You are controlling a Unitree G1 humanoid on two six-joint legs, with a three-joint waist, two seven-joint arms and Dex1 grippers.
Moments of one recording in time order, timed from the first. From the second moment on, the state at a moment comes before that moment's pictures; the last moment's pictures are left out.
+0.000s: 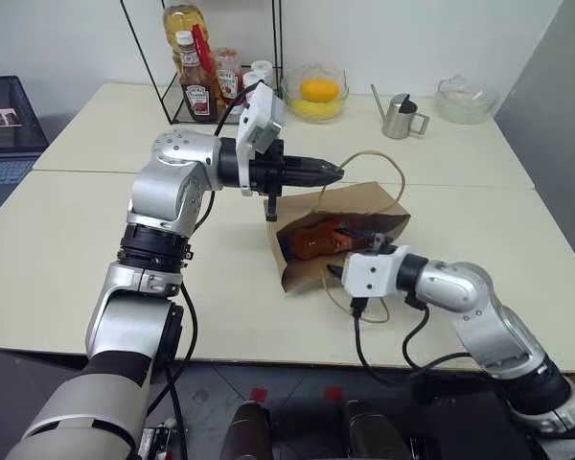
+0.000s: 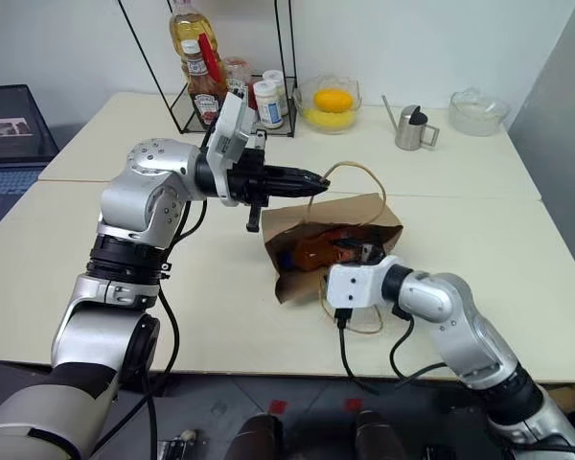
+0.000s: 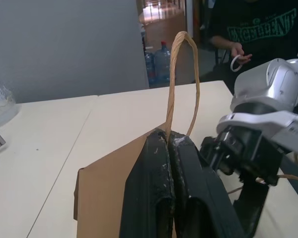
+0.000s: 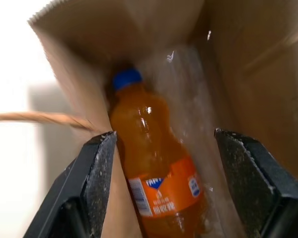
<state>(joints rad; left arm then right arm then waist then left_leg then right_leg) -1.06 0.45 -0.09 0.35 -0.38 0.34 -1.38 -0.43 -0.58 0.38 -0.39 -0.38 0.21 0.73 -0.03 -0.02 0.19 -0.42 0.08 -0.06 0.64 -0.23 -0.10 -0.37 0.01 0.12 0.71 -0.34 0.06</state>
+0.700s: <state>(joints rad) -1.09 0.45 -0.09 0.37 -0.37 0.33 -1.38 -0.70 -0.40 0.59 -0.19 -0.63 0.47 0.88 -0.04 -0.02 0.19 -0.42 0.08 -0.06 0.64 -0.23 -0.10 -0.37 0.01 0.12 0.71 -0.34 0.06</state>
